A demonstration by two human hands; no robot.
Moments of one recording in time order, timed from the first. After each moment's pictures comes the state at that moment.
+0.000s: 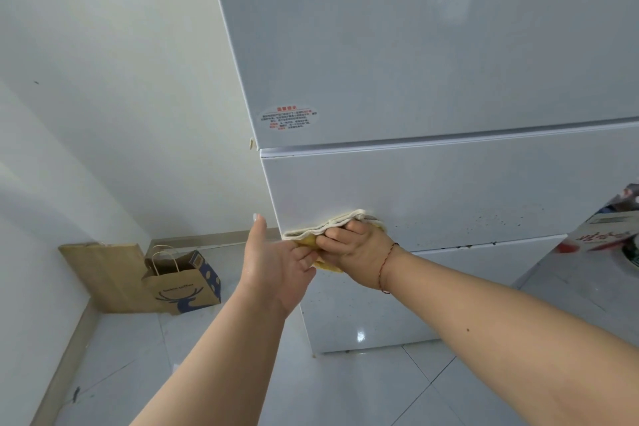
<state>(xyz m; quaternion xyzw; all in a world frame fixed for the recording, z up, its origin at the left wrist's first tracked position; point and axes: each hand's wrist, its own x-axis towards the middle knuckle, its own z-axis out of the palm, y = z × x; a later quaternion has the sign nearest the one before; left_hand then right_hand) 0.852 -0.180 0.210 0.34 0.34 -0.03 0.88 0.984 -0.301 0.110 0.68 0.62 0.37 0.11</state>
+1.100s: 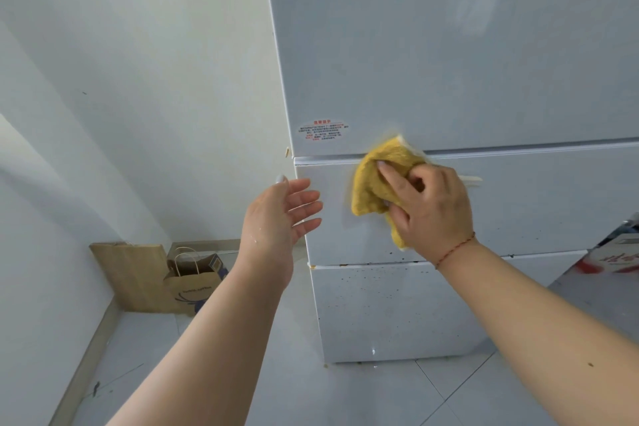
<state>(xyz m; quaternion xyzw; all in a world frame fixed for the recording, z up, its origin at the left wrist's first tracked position) 0.845 -0.163 0.274 0.56 0.30 0.19 0.75 0.983 -0.339 0.204 0.79 0.38 0.45 -0.16</state>
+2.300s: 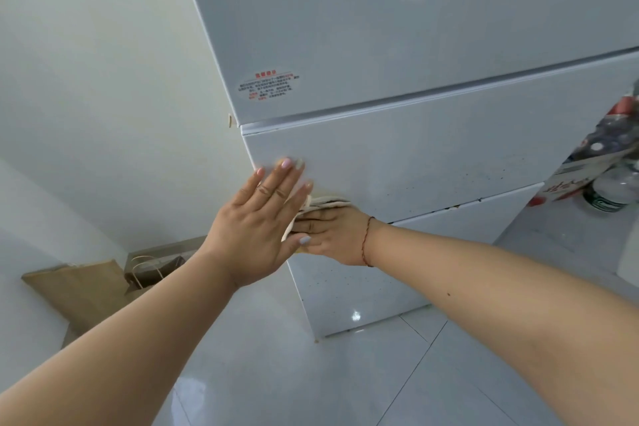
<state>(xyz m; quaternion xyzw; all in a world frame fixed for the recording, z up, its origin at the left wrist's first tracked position) 0.870 -0.102 0.172 0.92 -0.21 0.27 -0.18 0.976 -0.278 0.095 0.69 0.65 0.33 0.03</state>
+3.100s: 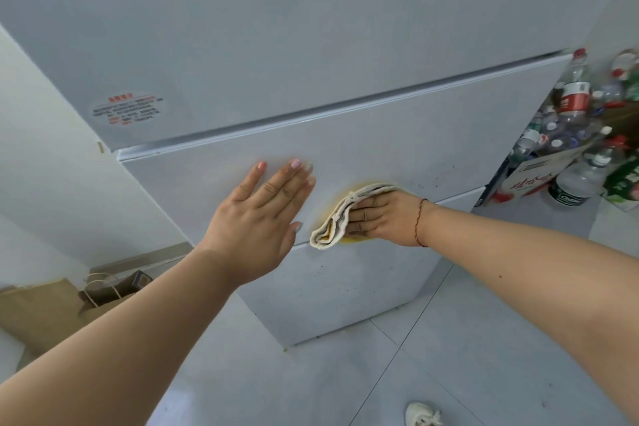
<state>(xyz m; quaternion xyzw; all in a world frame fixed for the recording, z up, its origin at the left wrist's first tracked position) 0.920 -0.207 0.178 0.90 -0.24 0.29 -0.22 1.059 -0.469 0.098 0.69 0.65 0.22 0.24</state>
